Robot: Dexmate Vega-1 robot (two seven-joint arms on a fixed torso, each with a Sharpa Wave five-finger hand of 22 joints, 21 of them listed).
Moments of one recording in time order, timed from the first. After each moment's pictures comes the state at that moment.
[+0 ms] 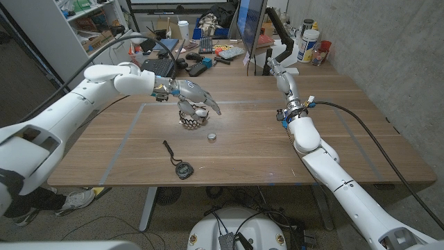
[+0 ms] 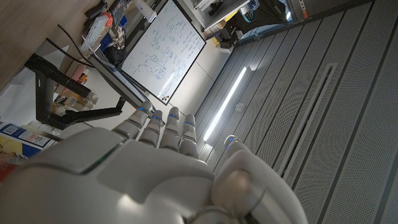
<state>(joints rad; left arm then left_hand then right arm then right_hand) 0.29 0.81 0.60 -1.31 0.72 -1.05 -0.41 0.79 -0.07 0.37 -0.15 0.24 0.24 -0.22 0.25 0.20 0.24 -0.15 0.24 0.24 0.26 -0.04 0.24 0.25 0.11 0.01 0.54 0.19 -0.98 -0.38 -0.33 -1.70 0.01 0.30 -0.28 0.10 0.10 0.31 0.11 0.19 0.19 -0.03 0.20 0.19 0.21 0.07 0.21 0.18 0.08 0.06 0.18 0.17 0.07 -0.01 0.26 0.19</state>
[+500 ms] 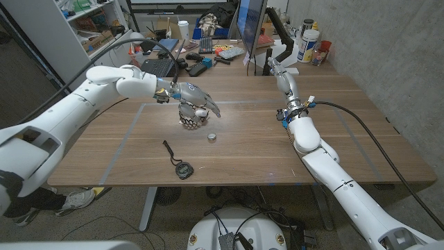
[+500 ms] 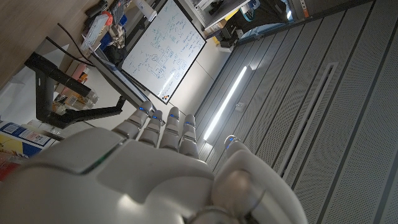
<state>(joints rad) 0.30 0.81 0.61 -1.32 0.79 -1.04 -0.37 0.79 -0.06 0.38 -0.15 0.24 0.24 -0.22 0.25 0.20 0.22 -0.15 0.24 0.24 0.26 -0.04 0.24 0.26 0.11 0.01 0.54 0.19 -0.98 -0.38 -0.33 -1.70 0.01 0.30 -0.28 0.10 0.10 0.31 0.11 0.19 0.19 -0.03 0.20 0.19 0.21 0.07 0.21 0.18 0.08 0.06 0.18 0.17 0.07 -0.01 0.26 0.19</state>
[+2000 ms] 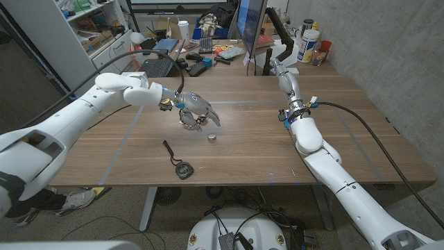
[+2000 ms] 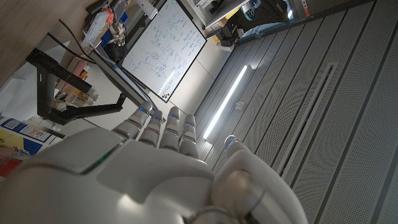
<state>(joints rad) 0.32 0.81 0.66 -1.34 0.90 -1.00 -0.32 0.84 -0.04 0.37 -0.14 0.24 0.23 -0.22 0.25 0.20 0.20 -0.15 0.24 0.26 0.26 -0.04 0.24 0.28 0.13 0.01 0.54 0.19 -1.00 -0.39 -0.32 -1.72 0.00 0.30 -0.28 0.10 0.10 0.31 0.11 0.19 0.19 -0.03 0.20 0.19 0.21 0.07 0.21 0.18 0.08 0.06 0.18 0.17 0.07 -0.01 0.26 0.19</state>
